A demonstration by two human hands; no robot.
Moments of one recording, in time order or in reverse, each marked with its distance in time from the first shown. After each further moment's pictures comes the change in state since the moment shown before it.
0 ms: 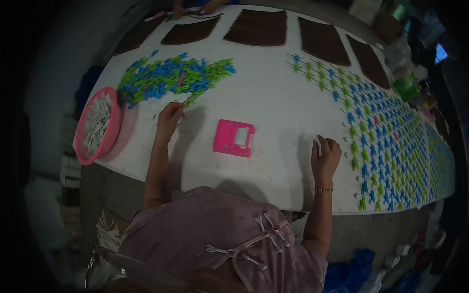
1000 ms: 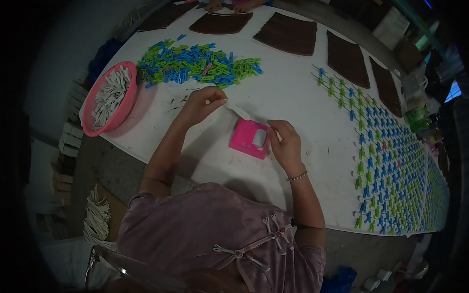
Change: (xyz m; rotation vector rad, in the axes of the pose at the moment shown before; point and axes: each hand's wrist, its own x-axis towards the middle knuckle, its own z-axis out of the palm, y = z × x) left_hand 0.006 0.081 0.022 0.186 -0.242 0.142; right_hand 0.048 -0.139 0.049 0.746 -0.272 -0.178
